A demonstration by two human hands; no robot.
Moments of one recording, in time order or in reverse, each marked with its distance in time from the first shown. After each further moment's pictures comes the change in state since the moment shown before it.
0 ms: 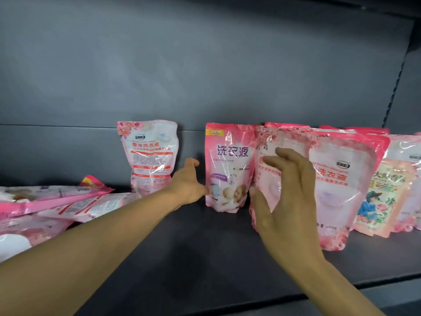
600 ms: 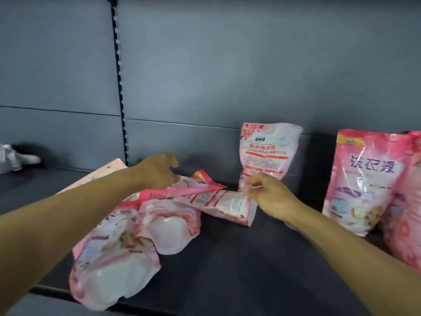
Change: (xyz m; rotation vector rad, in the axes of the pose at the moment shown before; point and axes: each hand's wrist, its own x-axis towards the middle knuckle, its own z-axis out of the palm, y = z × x) left_hand -0.075 -0.150 -0.241 0.573 0.073 -0.293; right_hand 0.034 -0.107 0.194 0.150 -0.906 0.327
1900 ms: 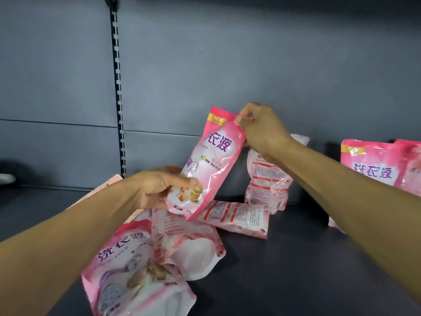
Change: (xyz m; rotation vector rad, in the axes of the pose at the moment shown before) left_hand 0.009 -0.033 -0.011 -1.168 -0.411 -0.073; right_hand 0.057 -0.127 -0.028 0.161 0.451 -0.260
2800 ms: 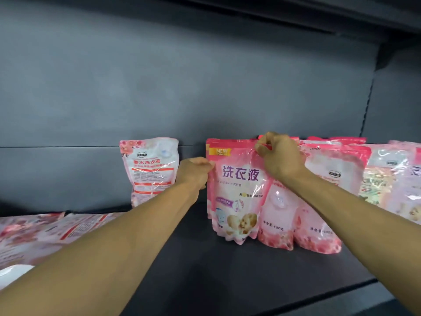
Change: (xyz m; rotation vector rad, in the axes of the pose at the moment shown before) left_hand 0.060 0.050 0.327 -0.008 0.135 0.356; right_hand -0.075 0.155 -0.252 -0.400 0.269 0.184
